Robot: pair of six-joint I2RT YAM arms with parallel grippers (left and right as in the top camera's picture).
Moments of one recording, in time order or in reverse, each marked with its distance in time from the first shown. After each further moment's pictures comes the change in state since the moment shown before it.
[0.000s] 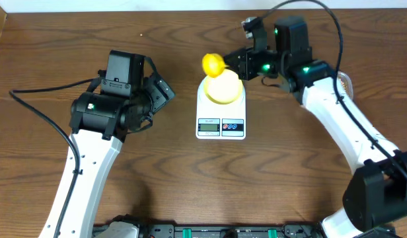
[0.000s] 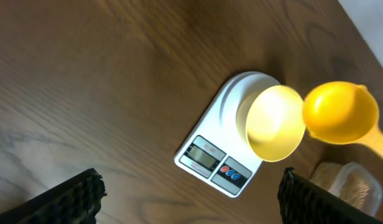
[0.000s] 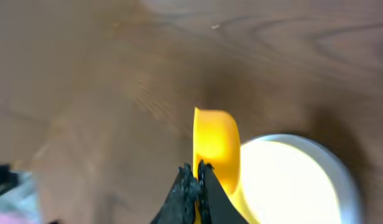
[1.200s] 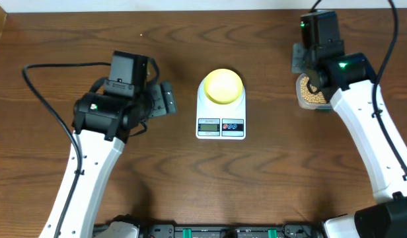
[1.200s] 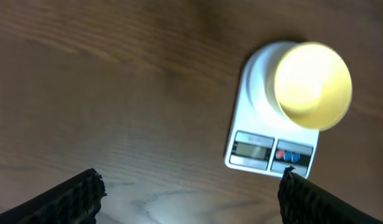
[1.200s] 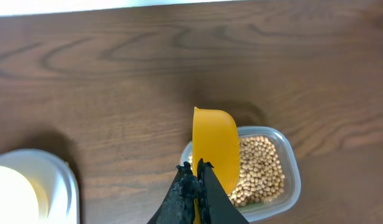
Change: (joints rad) left arm -0.032 0.001 0.000 -0.003 -0.052 0.467; right arm -0.082 -0.129 0.137 -0.491 0.996 0.000
